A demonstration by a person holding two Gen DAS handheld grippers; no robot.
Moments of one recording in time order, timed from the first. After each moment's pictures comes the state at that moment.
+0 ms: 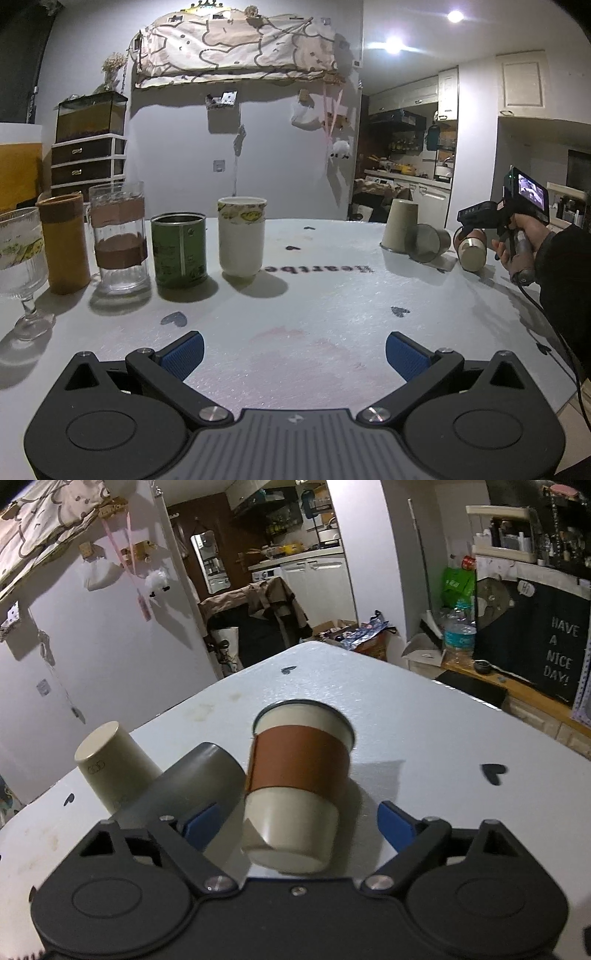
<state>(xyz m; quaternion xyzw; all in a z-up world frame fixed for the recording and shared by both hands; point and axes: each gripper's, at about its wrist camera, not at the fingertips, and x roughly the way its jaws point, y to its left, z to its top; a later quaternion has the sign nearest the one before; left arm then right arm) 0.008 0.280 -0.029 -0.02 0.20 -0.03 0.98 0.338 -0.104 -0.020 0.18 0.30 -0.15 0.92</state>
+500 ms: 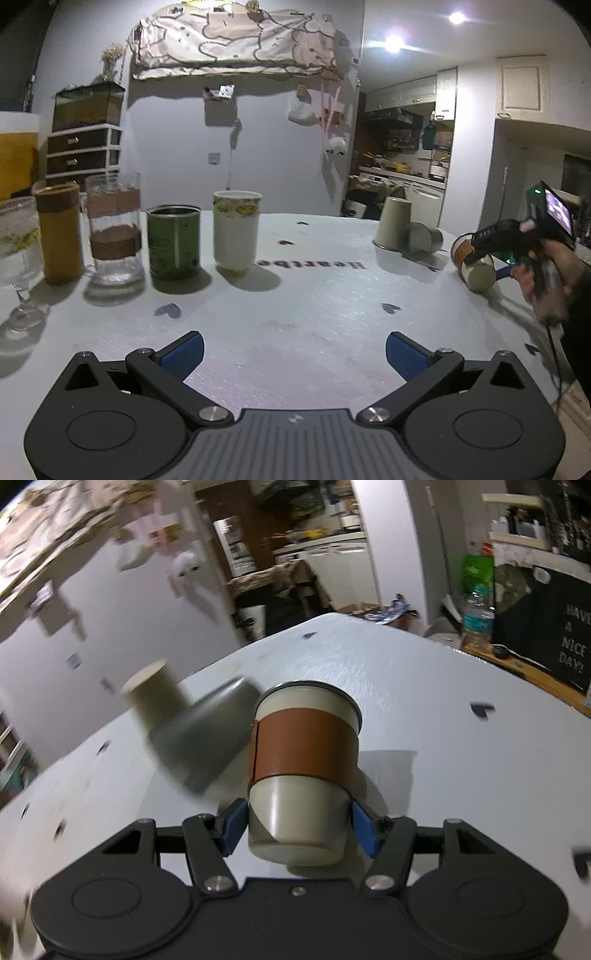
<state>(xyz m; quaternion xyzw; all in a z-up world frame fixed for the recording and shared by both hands) 0.004 0.281 -0.027 -0.04 0.21 -0.05 0.98 0.254 -0.080 -0.027 0.18 0.32 -0.09 0.93</state>
